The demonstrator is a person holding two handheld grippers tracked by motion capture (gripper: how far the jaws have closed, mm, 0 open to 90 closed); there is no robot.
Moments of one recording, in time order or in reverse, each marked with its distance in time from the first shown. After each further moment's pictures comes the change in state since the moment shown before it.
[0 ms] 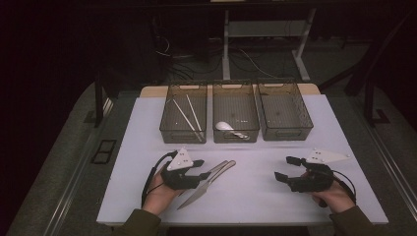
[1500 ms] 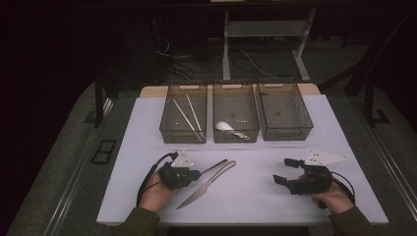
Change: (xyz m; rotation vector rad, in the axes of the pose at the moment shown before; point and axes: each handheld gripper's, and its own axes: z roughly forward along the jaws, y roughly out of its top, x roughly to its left) left arm 0.007 -0.010 -0.001 0.211 -0.027 0.015; right arm 0.003 -0.001 0.002 0.009 0.040 -0.018
